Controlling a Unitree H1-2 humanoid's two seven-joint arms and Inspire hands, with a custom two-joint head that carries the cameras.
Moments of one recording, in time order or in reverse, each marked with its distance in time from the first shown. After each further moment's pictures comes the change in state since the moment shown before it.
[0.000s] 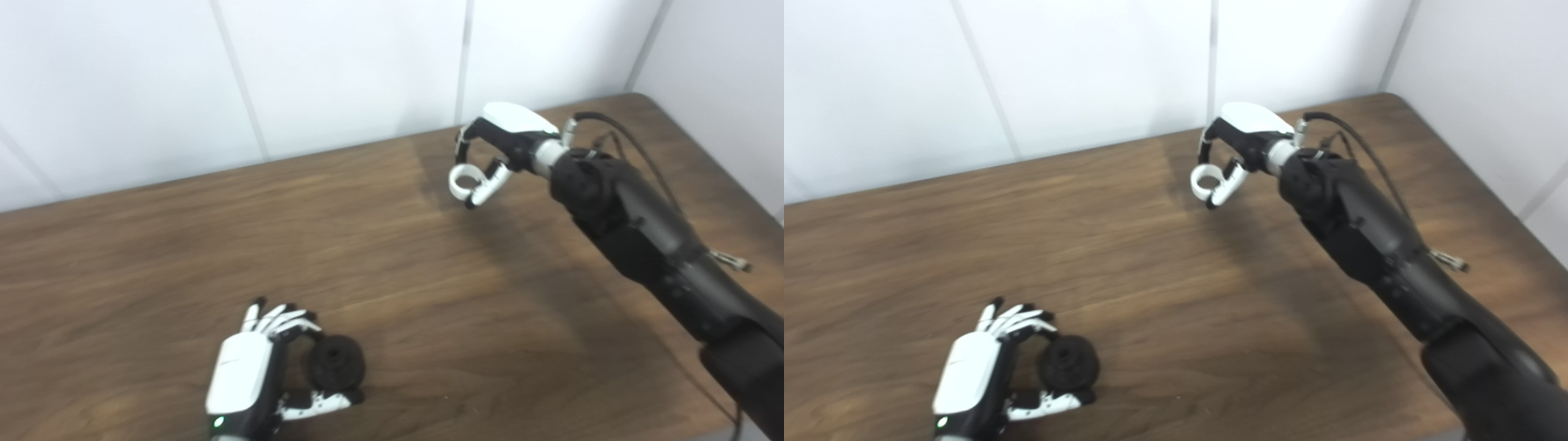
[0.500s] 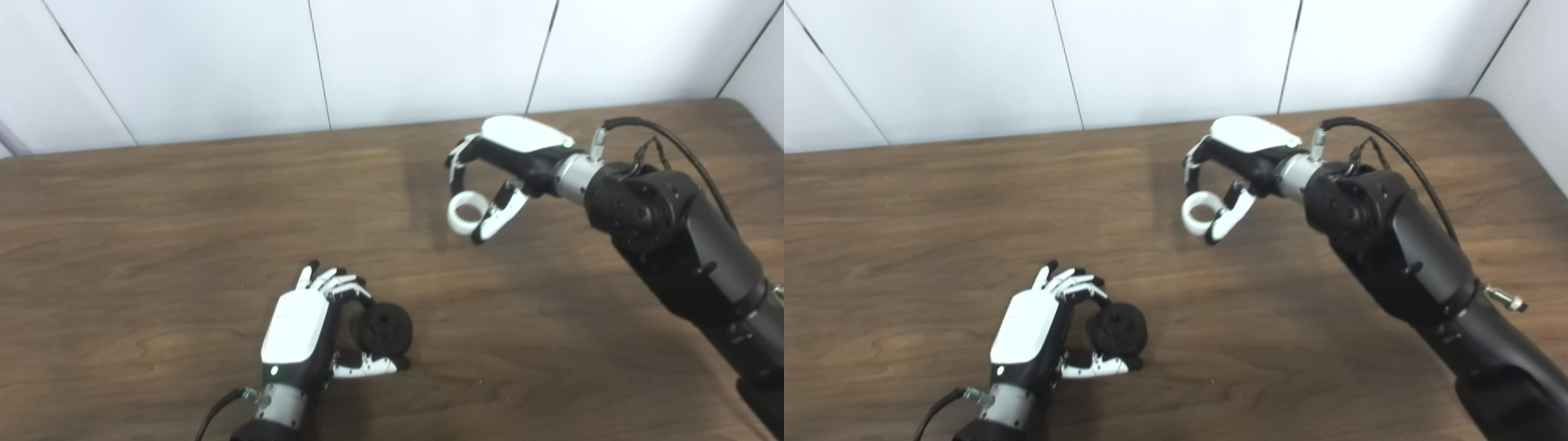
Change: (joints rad) left arm -0.004 -0.043 -0.058 -0.040 0.082 0.122 -0.035; right arm 0.038 0.070 0.077 -0.322 -0.016 0.046 0.254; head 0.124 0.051
